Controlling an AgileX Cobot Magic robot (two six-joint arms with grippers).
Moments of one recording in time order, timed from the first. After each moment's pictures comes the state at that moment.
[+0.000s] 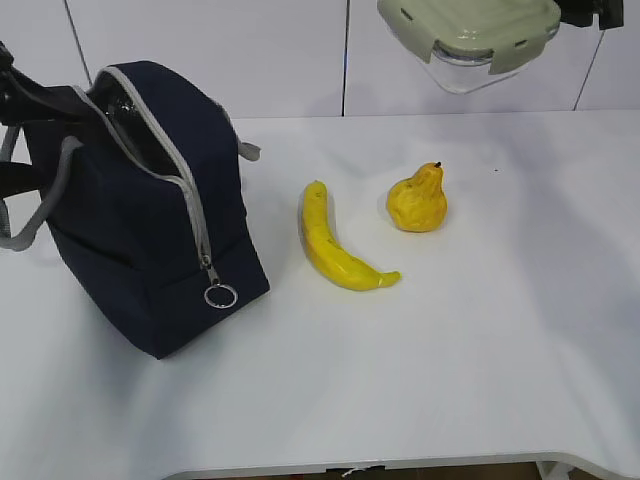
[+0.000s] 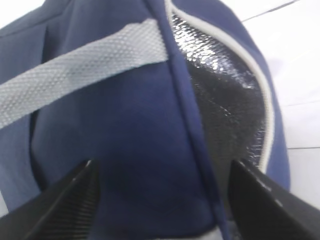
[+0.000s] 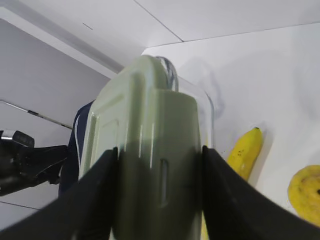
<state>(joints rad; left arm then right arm) -0.05 1.35 -0.81 -1.22 0.44 0.31 -0.15 1.84 -1.67 1.26 1.20 -0.78</state>
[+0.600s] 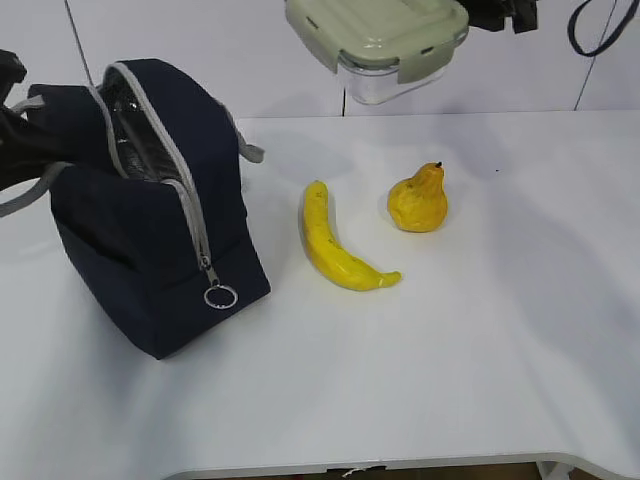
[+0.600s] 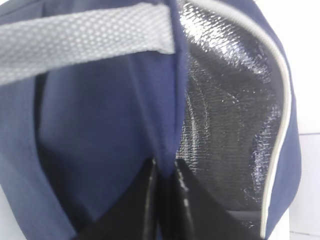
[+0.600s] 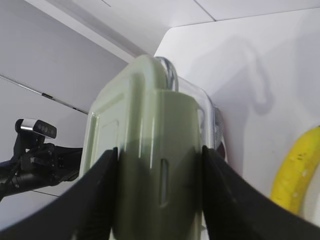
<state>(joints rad) -0.05 1.37 -0.81 -1.24 0.48 0.37 0.05 1.84 -1.67 1.26 1.08 -0.71</state>
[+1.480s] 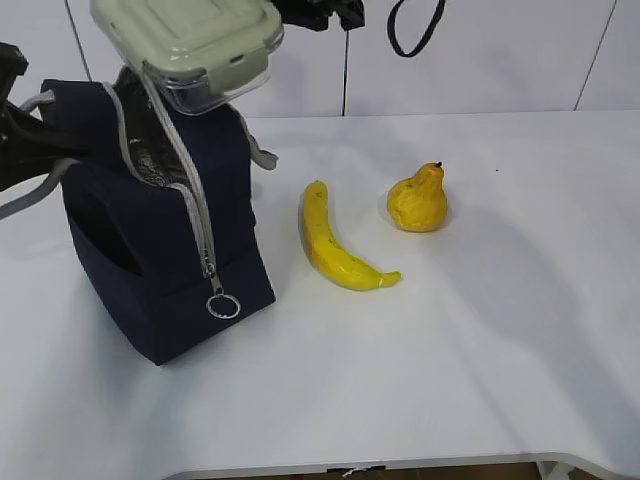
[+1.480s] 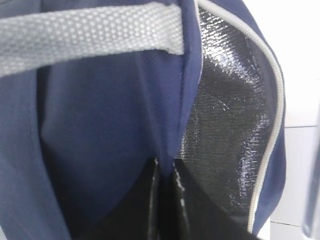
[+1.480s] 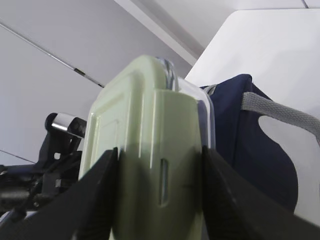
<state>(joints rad) -0.05 1.37 -0.81 -1.31 0.52 0.39 0.35 2.01 -1.90 1.26 0.95 -0.66</state>
